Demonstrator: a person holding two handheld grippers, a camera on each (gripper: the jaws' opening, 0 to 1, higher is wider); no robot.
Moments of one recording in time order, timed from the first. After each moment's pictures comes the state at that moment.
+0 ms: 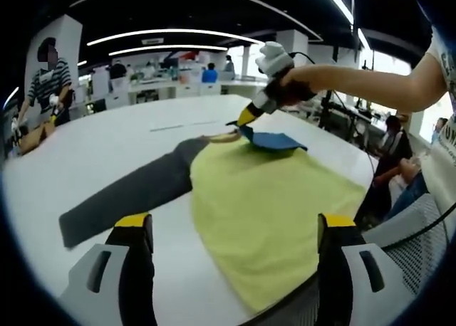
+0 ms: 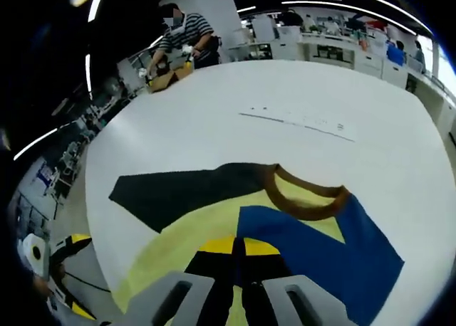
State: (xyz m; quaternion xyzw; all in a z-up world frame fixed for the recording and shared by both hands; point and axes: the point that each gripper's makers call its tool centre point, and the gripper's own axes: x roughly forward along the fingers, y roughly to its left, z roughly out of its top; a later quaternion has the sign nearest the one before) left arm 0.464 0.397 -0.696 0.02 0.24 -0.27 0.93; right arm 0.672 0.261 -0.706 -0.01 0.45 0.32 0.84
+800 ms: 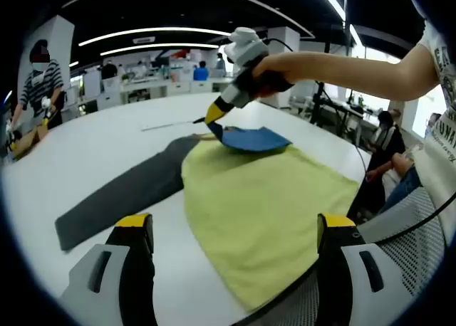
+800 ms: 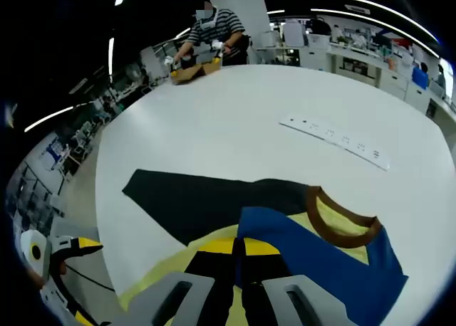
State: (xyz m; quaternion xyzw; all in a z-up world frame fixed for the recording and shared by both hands) left arm 0.458 0.386 -0.696 0.03 0.24 -0.30 0.92; right arm 0.662 0.318 -0.697 -0.05 0.43 0.37 0.82
